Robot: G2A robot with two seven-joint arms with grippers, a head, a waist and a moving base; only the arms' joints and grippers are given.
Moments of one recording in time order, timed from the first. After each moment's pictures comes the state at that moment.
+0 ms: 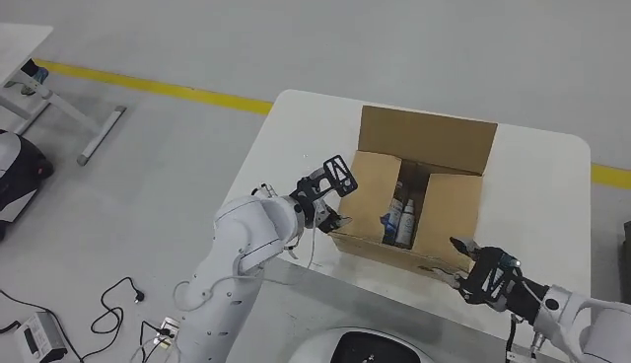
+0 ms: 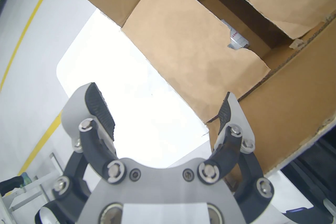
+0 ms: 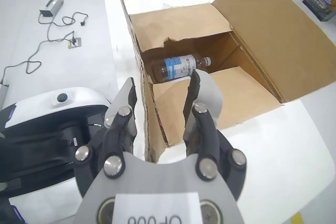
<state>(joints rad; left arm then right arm) 1.30 -1.36 -1.49 -2.10 1.39 -0.68 -1.09 -1.34 -1.01 1.36 -2.02 -0.97 -0.81 0.58</state>
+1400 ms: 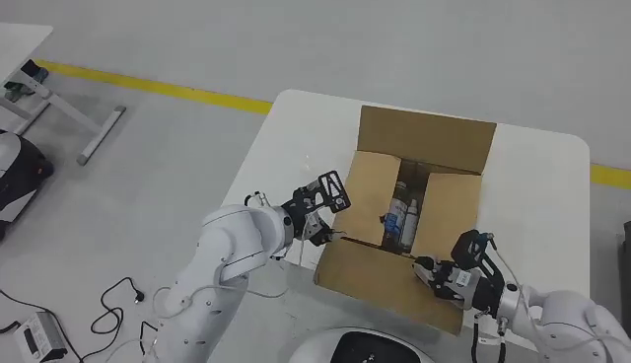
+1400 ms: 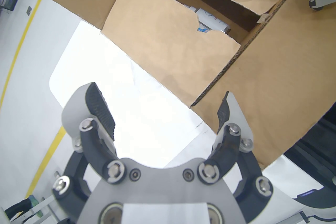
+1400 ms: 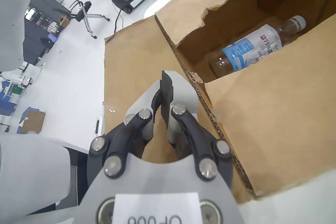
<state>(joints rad) 1.35 -1.25 -1.51 -2.13 1.29 -0.70 -1.02 -1.22 -1.02 1.12 -1.74 -0.52 -0.61 0.70</state>
